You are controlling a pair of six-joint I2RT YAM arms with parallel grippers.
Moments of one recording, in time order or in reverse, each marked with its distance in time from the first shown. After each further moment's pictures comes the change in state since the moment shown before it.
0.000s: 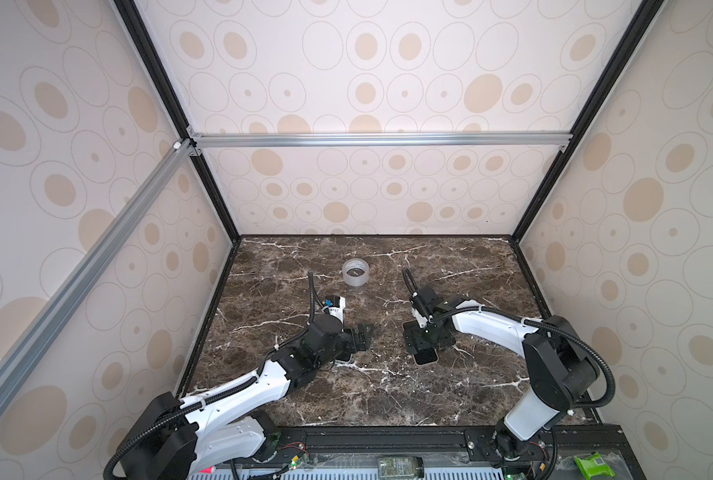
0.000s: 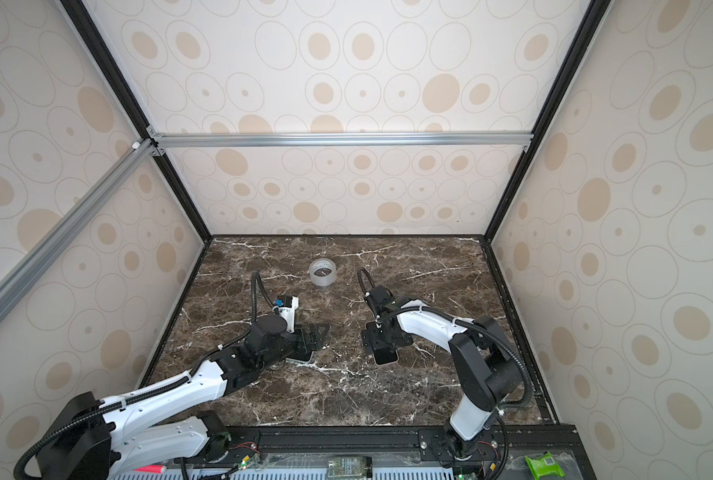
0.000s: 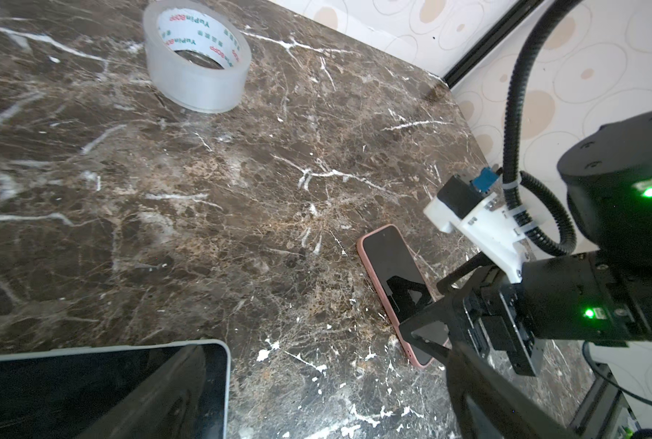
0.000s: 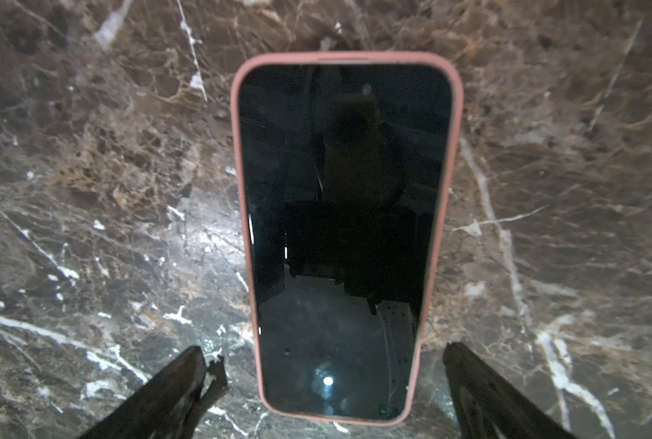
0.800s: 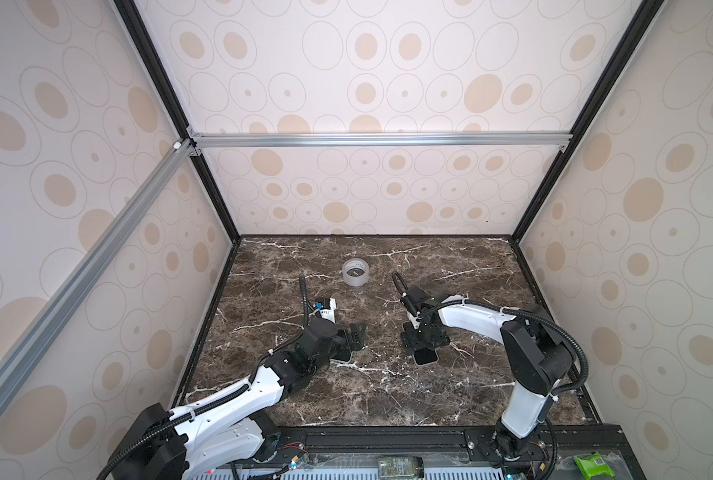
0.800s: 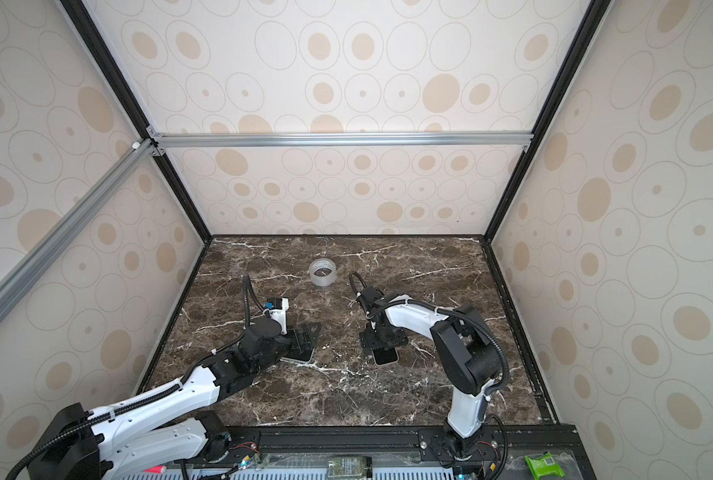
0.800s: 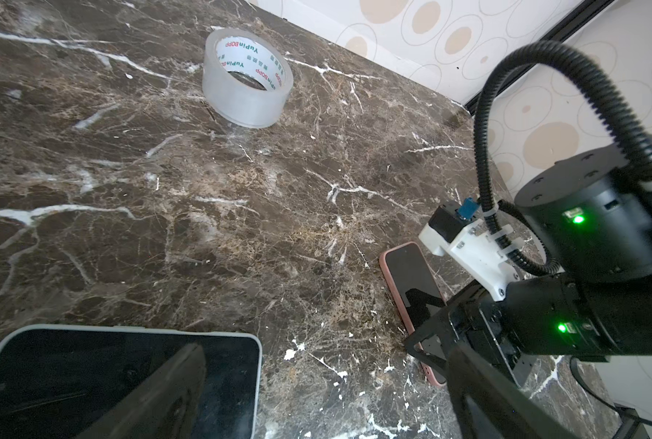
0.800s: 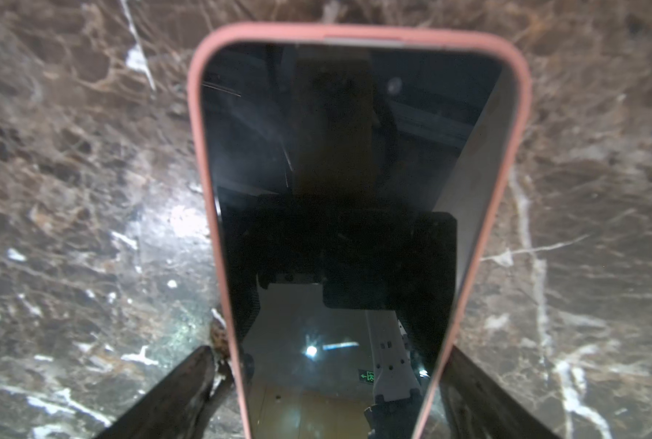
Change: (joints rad) left arm 0.003 -0.057 -0.034 -0.031 -0.071 -0.036; right arm 0.022 0.123 0.085 -0.072 0.039 0.001
